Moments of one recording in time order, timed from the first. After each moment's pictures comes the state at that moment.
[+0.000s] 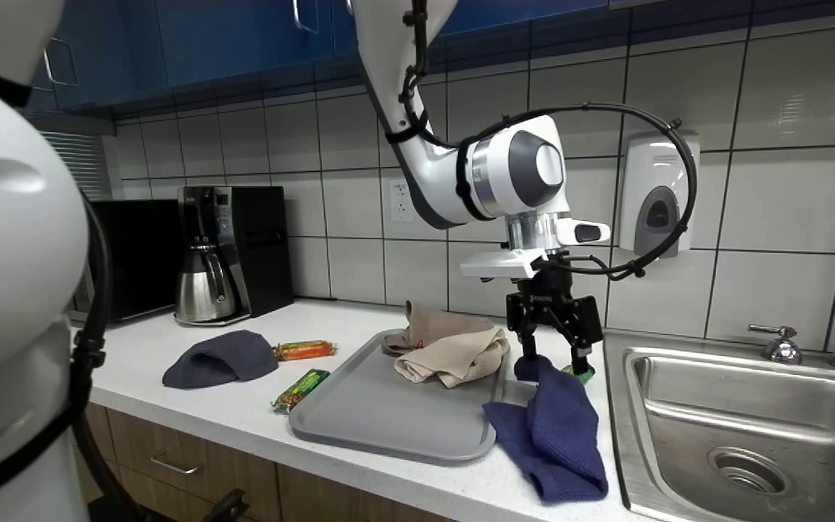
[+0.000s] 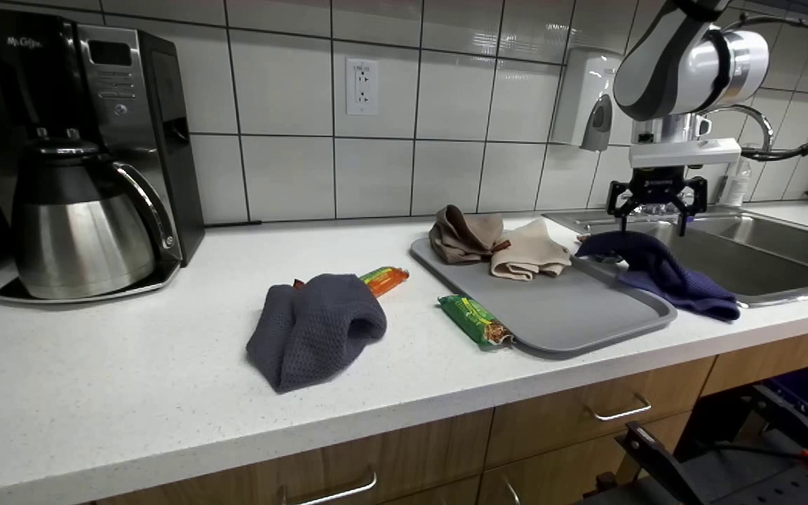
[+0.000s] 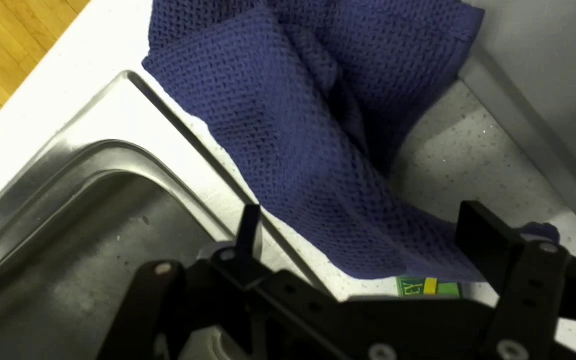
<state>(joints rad) -0.13 0.30 -0.29 -2.21 -0.18 2.48 0.34</state>
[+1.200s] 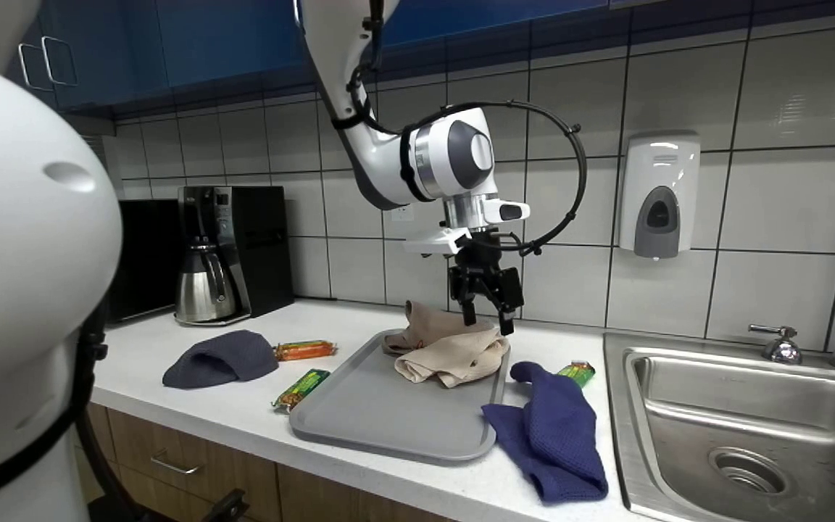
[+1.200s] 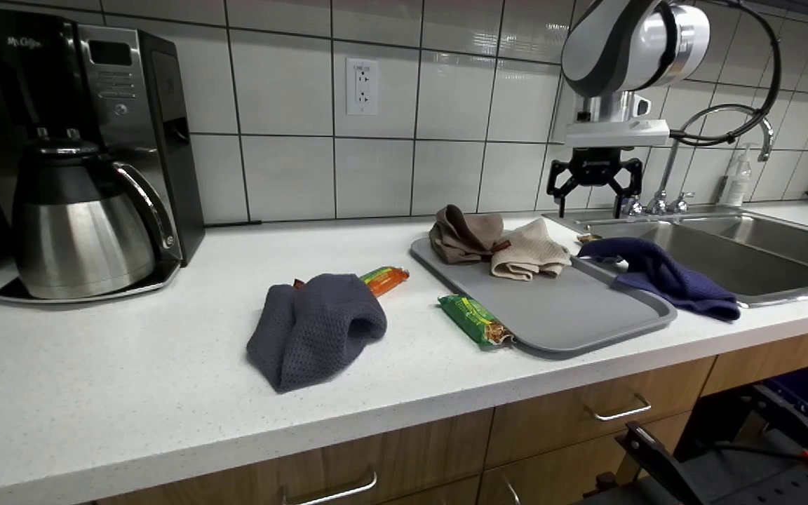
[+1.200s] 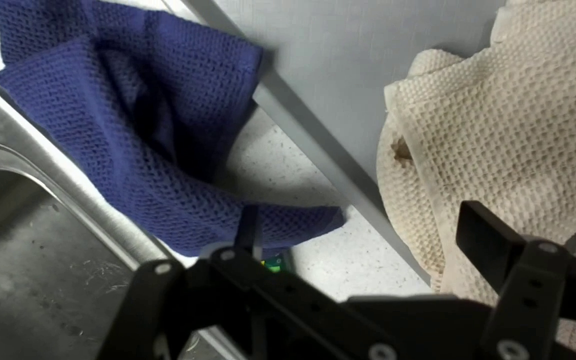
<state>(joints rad) 0.00 0.24 -0.21 -2.21 -0.18 2.48 0.50</state>
